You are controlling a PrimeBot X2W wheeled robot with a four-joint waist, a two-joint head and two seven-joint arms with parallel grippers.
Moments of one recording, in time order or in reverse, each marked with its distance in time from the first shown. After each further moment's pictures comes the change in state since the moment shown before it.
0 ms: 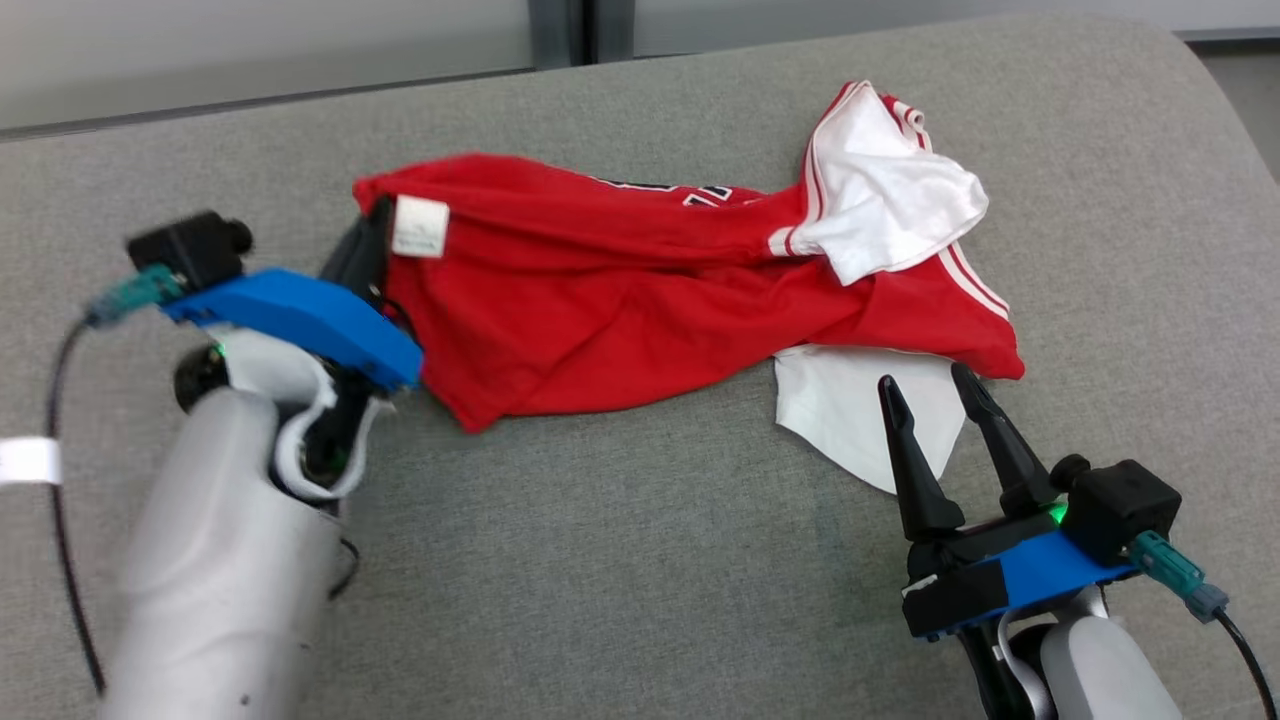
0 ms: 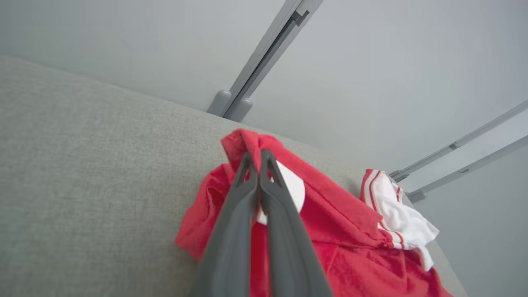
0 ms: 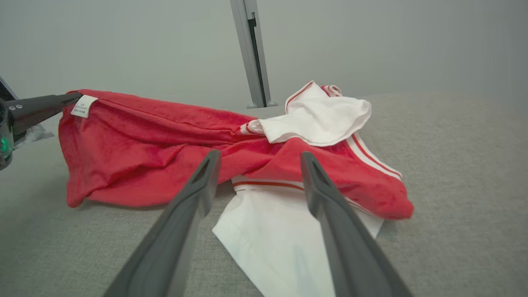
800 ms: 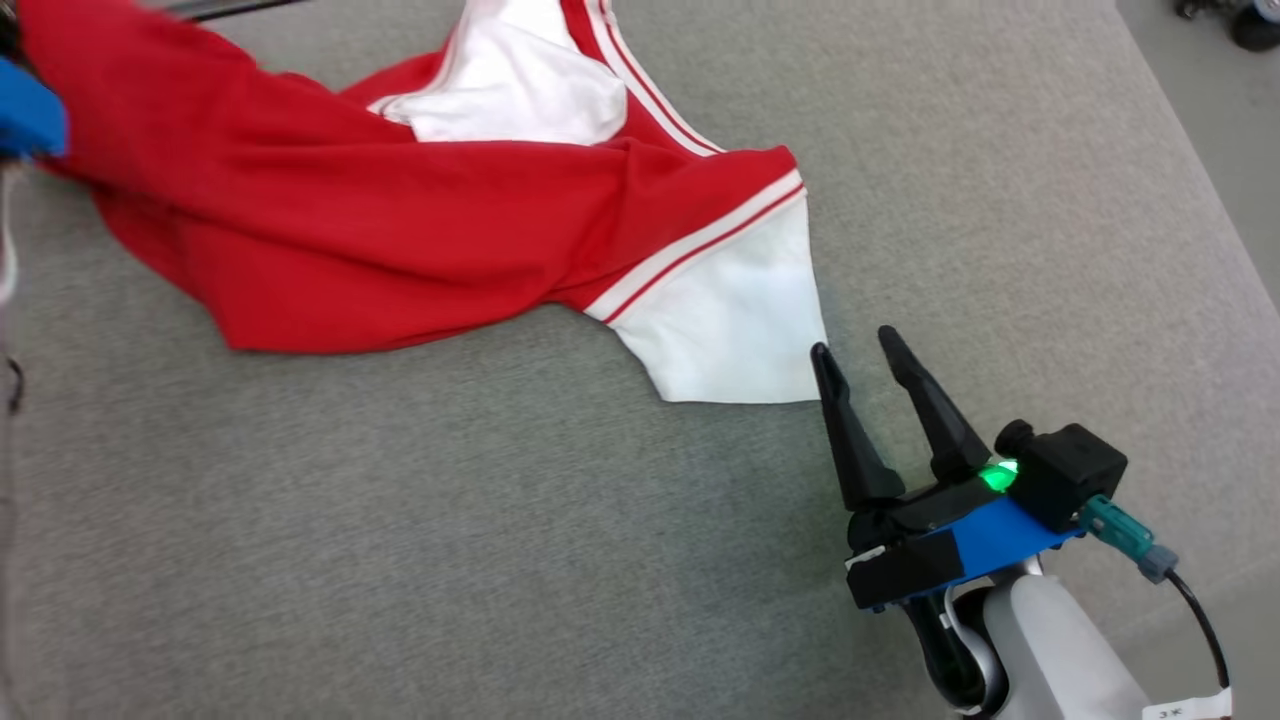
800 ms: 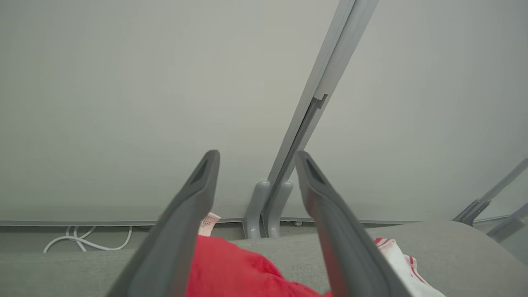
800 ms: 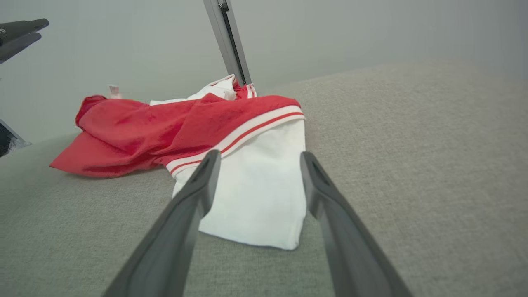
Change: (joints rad) left arm -0.321 0.354 0.029 -0.096 0.088 0.063 0.005; right arm -0.119 0.000 0.145 0.085 0.125 0.000 -0.073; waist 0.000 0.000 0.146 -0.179
